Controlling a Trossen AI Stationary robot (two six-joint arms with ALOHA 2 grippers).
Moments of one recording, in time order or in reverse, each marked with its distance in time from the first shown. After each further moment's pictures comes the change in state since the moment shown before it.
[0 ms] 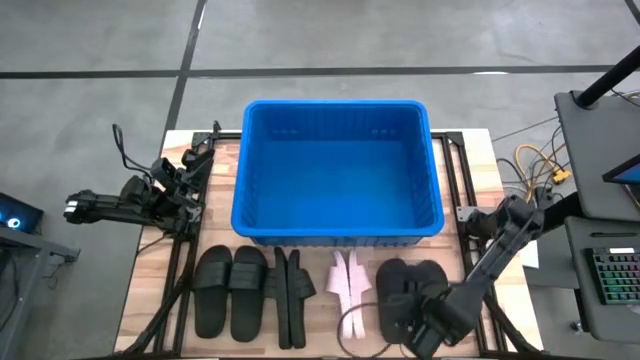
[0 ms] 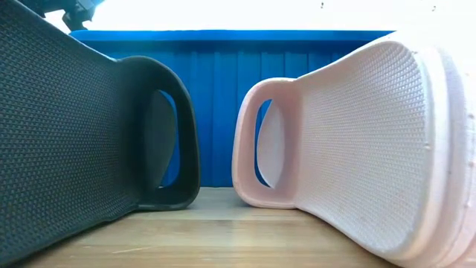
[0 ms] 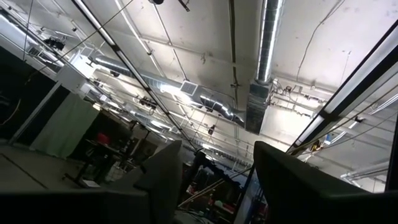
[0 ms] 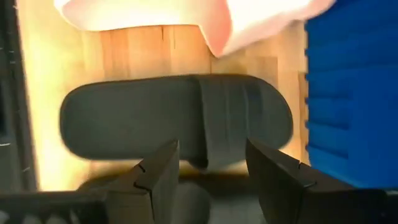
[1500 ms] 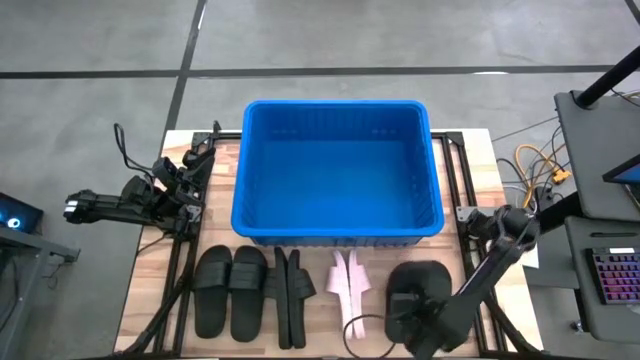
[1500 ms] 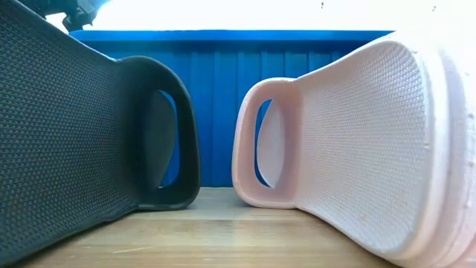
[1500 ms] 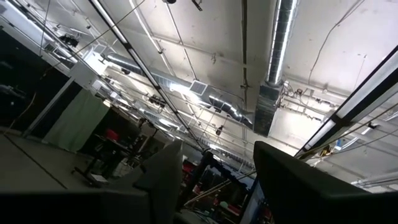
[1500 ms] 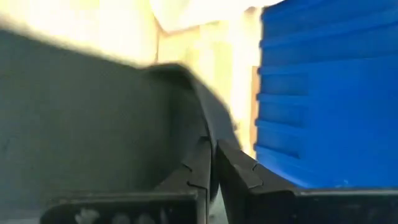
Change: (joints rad) left arm 0.000 0.006 -0.005 0.000 -0.049 -0.027; right arm 0.029 0.055 -0.056 -0.126 0.151 0.011
